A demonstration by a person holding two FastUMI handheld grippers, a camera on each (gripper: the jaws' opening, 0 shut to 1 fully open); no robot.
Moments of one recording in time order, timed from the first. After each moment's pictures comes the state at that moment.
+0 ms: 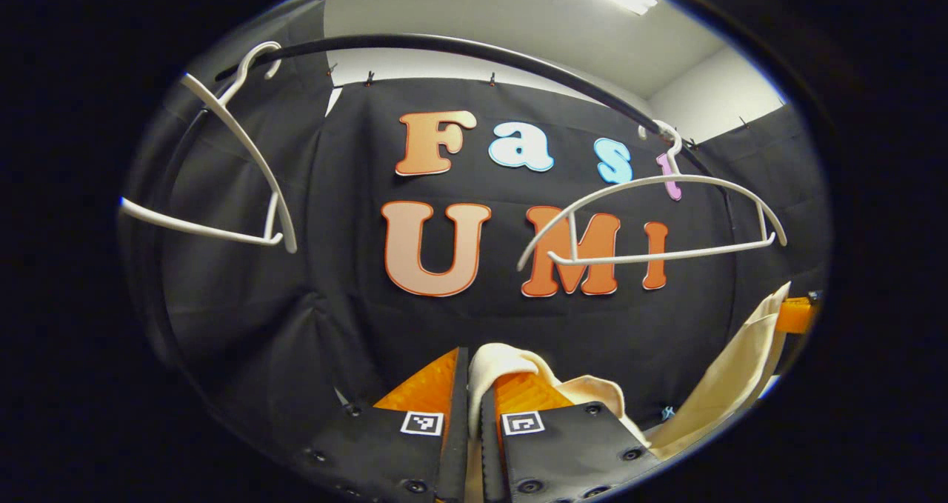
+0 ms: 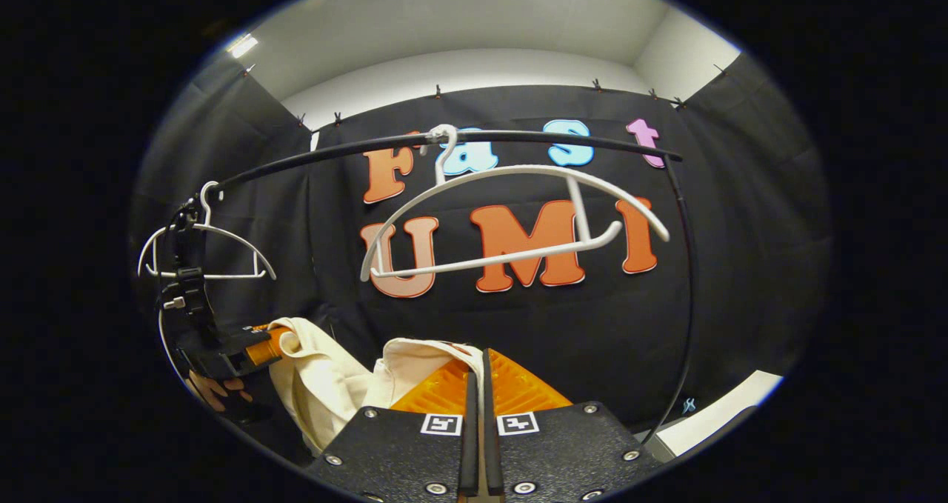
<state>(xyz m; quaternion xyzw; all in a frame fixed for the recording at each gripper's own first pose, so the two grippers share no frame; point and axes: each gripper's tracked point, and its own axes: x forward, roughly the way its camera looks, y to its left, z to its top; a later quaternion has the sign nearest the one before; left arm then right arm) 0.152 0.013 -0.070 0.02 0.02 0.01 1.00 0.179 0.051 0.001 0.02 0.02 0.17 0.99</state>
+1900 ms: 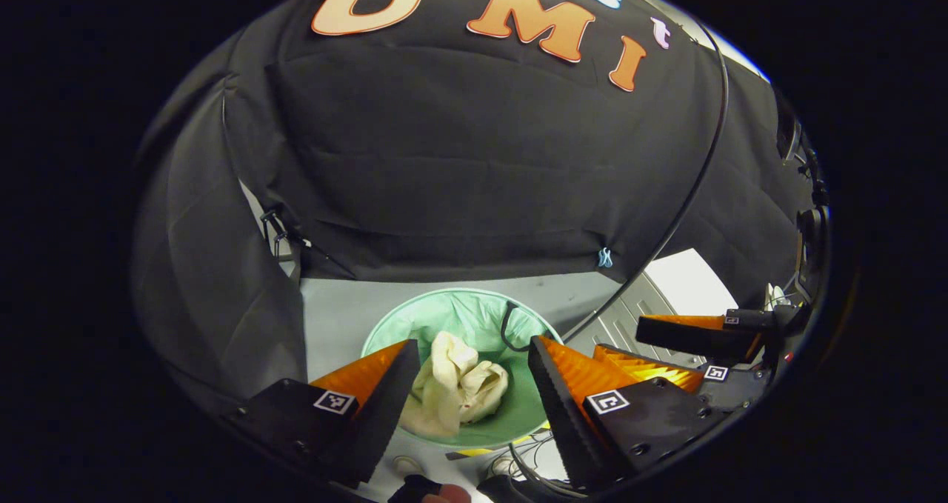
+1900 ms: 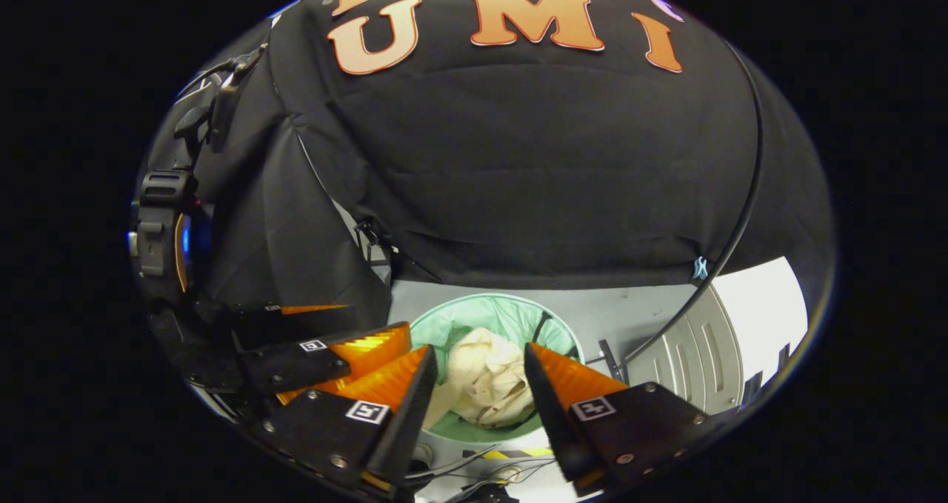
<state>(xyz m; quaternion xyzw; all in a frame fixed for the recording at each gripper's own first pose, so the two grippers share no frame) 0.056 -0.059 -0.428 -0.04 0.45 -0.08 0.89 0.158 0.066 -0.376 0.00 0.40 0.13 0.91</state>
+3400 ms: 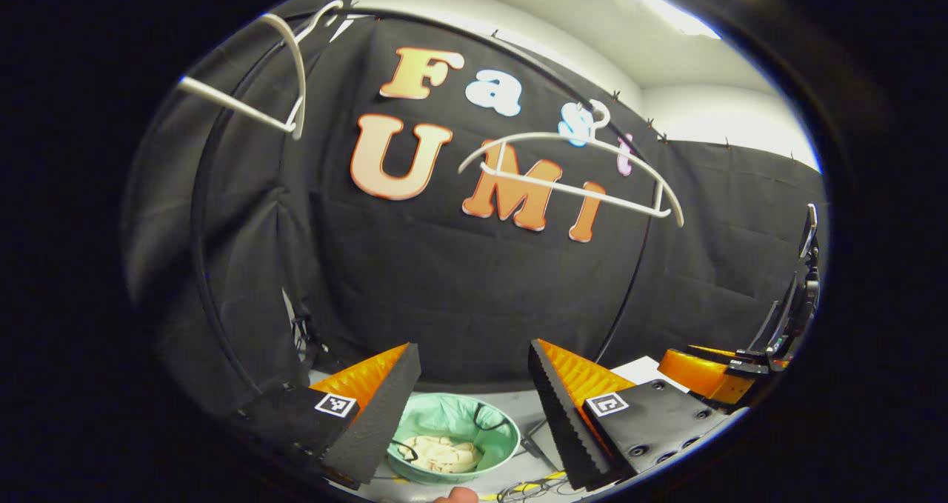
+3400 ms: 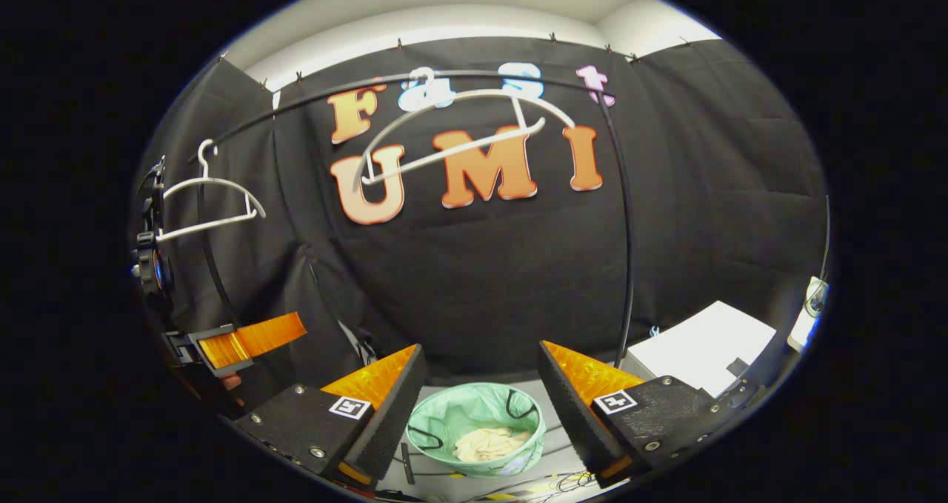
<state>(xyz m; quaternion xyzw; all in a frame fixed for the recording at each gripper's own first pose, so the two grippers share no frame) -0.005 -0.035 -0.103 -0.08 0.15 -0.08 0.98 0.034 0.003 -0.073 0.04 0.13 0.06 0.99</state>
